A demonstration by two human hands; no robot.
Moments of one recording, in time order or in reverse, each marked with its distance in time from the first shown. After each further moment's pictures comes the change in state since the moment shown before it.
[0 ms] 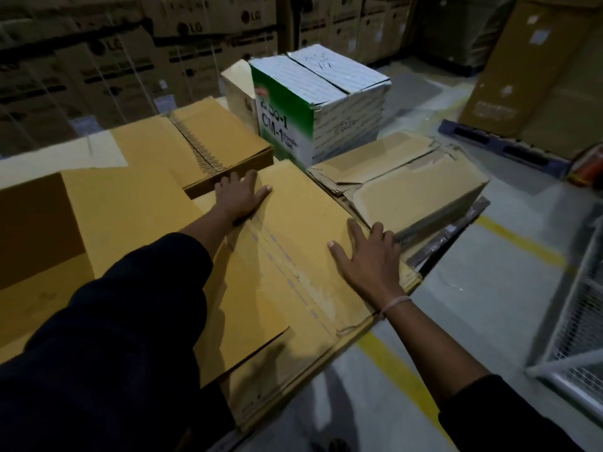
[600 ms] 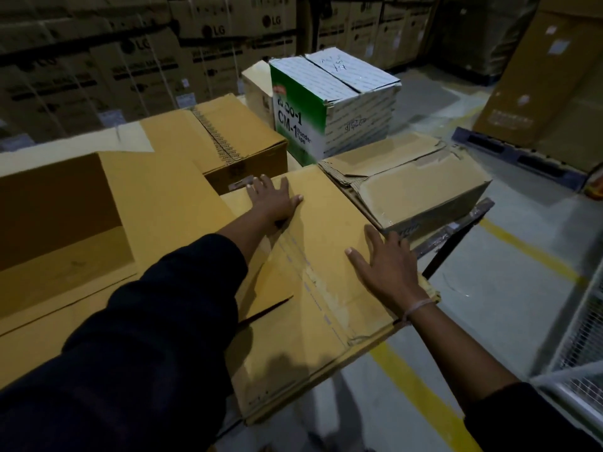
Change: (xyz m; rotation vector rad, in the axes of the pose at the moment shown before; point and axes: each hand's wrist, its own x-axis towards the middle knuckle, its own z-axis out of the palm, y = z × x) left_hand -0.070 0.057 0.006 0.032 -0.150 -0.049; right_hand -0.048 0.026 -0.026 0.004 -0.121 -0.038
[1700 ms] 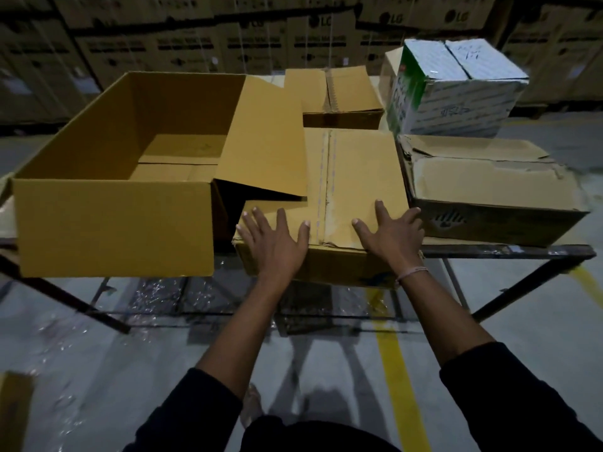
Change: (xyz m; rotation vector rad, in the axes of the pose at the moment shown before) left_hand -0.328 0.109 0.147 -0.273 0.464 -0.731; right_hand -0.043 0.061 -0.024 -0.068 -0.223 -0.408
